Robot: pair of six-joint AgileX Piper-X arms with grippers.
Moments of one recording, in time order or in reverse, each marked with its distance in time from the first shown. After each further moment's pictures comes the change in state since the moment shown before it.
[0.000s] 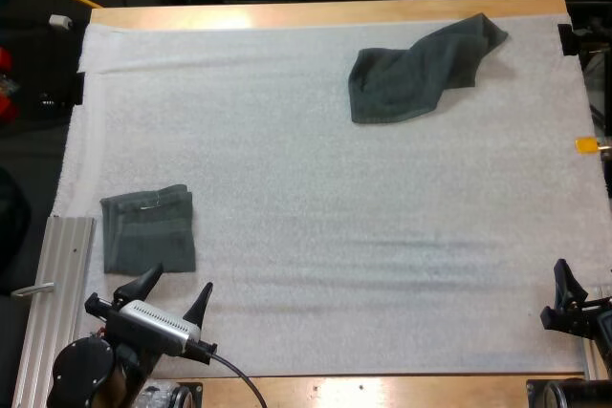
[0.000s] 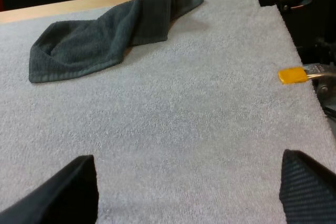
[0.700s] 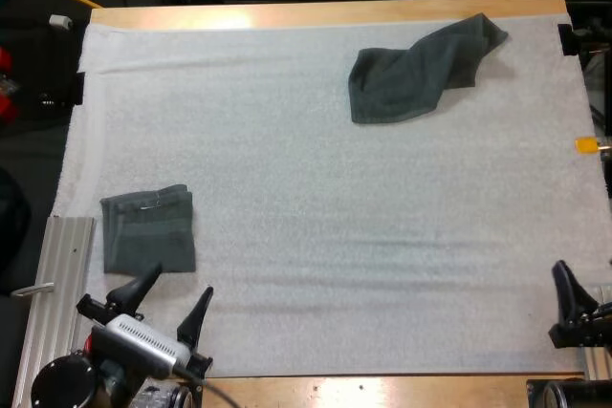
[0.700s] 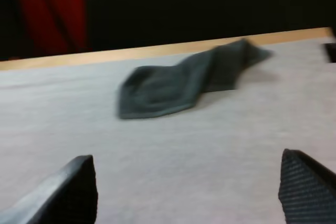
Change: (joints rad) left arm 0.000 0.002 -0.105 -0.021 0.107 -0.020; right arm 0.000 0.077 -0.189 0.000 -0.213 0.010
